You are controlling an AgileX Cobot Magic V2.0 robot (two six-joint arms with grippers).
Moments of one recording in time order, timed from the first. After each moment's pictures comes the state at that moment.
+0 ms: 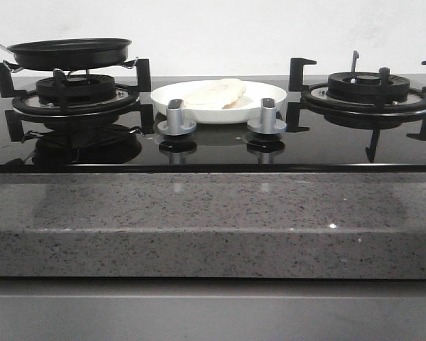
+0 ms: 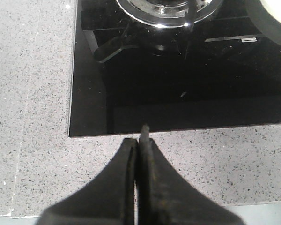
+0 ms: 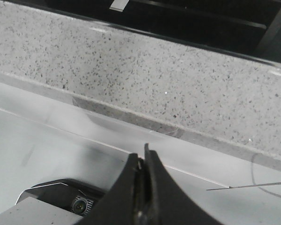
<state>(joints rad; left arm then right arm) -0.40 0.87 -0.97 0.29 1.01 -0.35 0.23 0.46 -0.58 0.11 0.98 0.00</state>
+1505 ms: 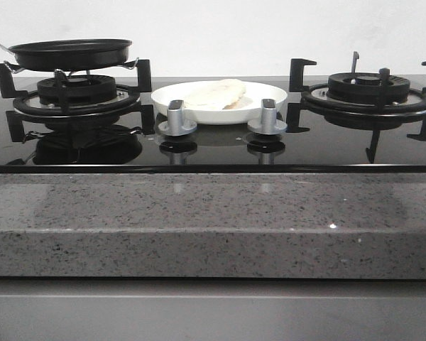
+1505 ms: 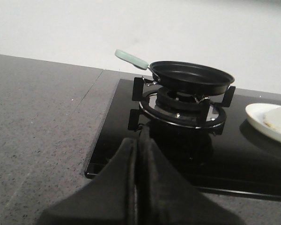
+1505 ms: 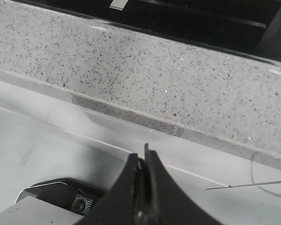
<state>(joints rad) -0.02 -0.01 -0.08 -0.05 0.17 -0.09 0.23 0.46 -0.58 0.11 0.98 0.00</state>
